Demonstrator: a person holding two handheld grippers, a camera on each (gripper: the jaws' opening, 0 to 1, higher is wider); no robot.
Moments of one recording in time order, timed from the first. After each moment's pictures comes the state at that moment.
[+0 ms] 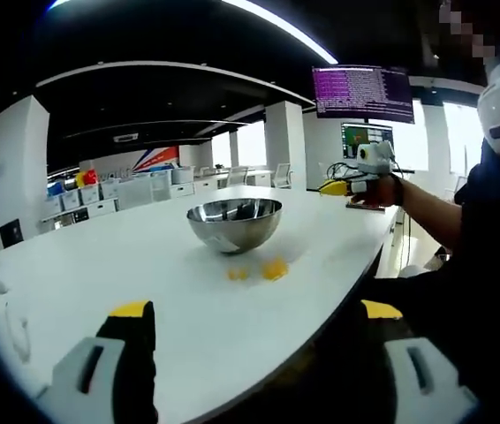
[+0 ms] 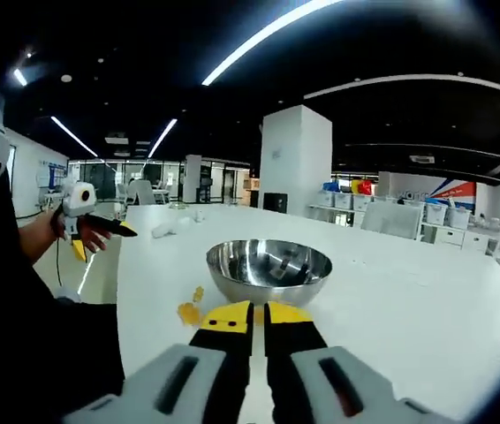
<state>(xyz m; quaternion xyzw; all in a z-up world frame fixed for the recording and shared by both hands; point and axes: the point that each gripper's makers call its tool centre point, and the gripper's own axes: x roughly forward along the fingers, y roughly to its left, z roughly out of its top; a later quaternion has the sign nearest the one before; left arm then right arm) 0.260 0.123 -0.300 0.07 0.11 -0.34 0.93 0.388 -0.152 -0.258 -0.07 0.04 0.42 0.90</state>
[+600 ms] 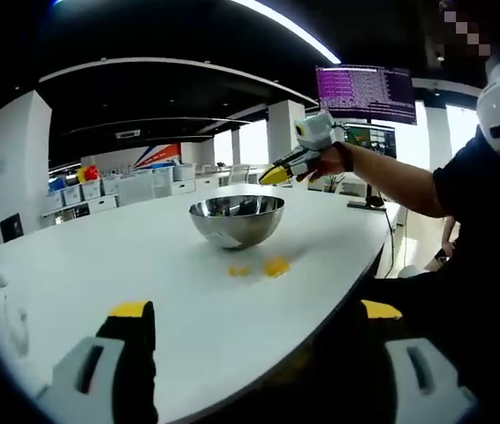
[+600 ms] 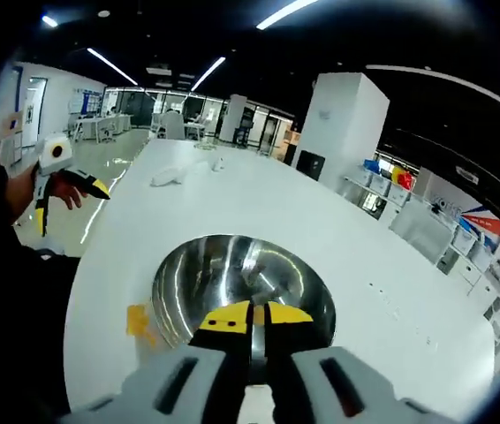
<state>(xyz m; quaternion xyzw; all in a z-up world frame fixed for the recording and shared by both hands) 0.255 0.134 -0.302 0.06 0.12 -0.33 0.93 0.482 -0.048 -0.253 -0.26 0.12 0.49 0.82</state>
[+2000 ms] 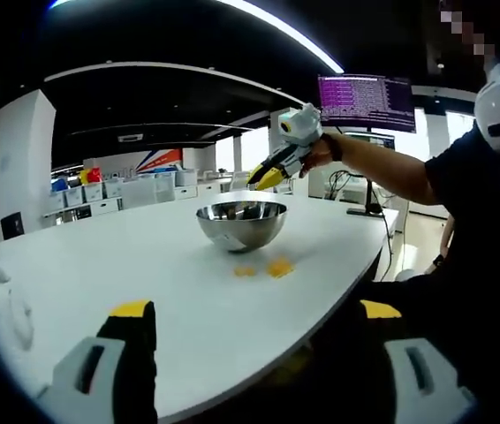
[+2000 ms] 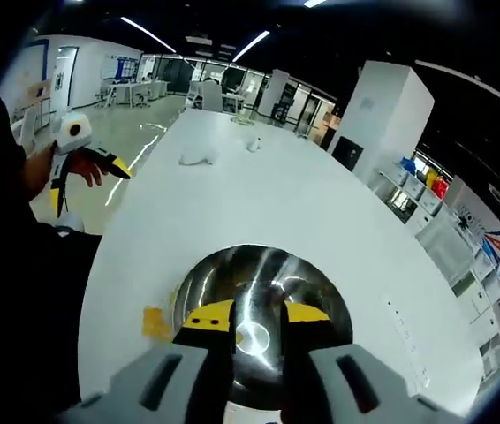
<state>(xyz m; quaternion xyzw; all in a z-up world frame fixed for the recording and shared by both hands) 0.247 0.146 -0.298 0.05 0.10 -0.34 0.93 0.427 -0.035 -0.236 -0.30 0.13 0.53 0.78</state>
